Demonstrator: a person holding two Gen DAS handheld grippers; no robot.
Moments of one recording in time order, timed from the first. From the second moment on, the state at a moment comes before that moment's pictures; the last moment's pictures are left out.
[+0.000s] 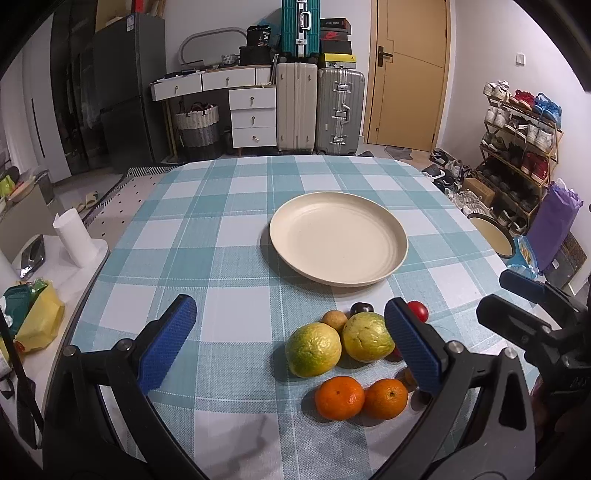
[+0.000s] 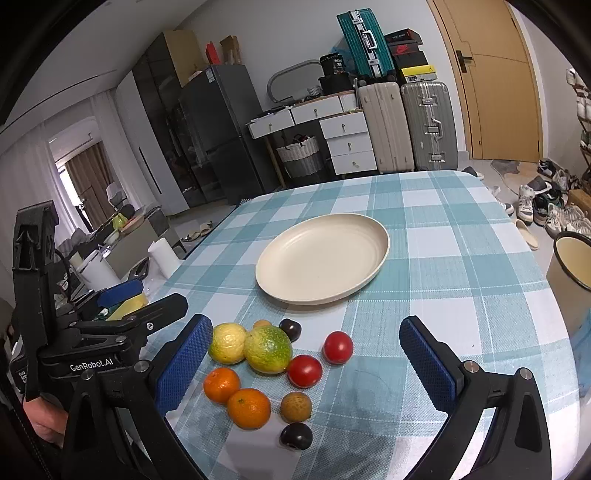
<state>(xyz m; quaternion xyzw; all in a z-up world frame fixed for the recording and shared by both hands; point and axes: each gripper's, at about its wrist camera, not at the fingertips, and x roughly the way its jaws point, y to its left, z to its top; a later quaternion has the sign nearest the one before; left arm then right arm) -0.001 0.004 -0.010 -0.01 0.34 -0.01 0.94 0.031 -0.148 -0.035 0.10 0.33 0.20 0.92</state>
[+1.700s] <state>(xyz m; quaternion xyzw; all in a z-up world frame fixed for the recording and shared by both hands) 0.061 0.045 -0.103 -0.14 0.47 -0.14 0.86 0.059 -0.146 -0.066 0.12 0.35 0.20 0.91</state>
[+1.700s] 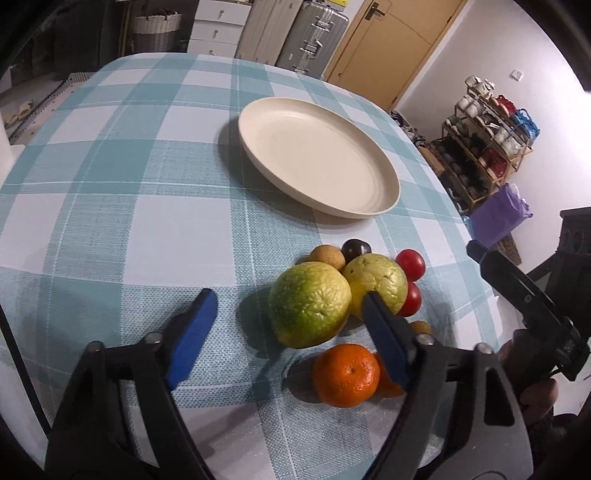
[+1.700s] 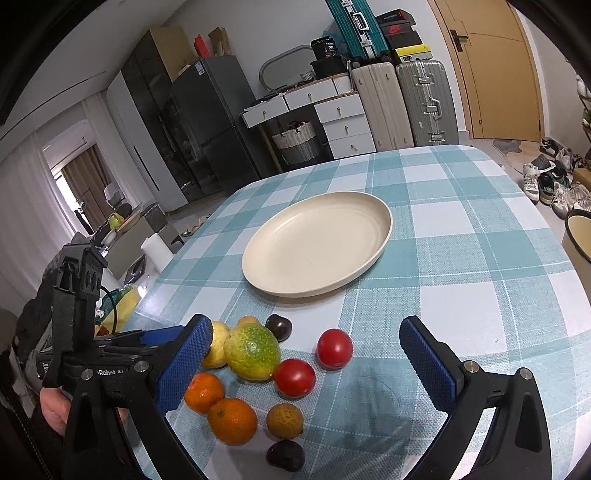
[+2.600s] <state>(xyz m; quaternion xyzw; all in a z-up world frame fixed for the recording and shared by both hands) 0.062 0.059 -0.113 -0.20 0.47 -0.20 0.84 0.059 -0.125 -0.062 0.09 0.36 0.23 0.90</state>
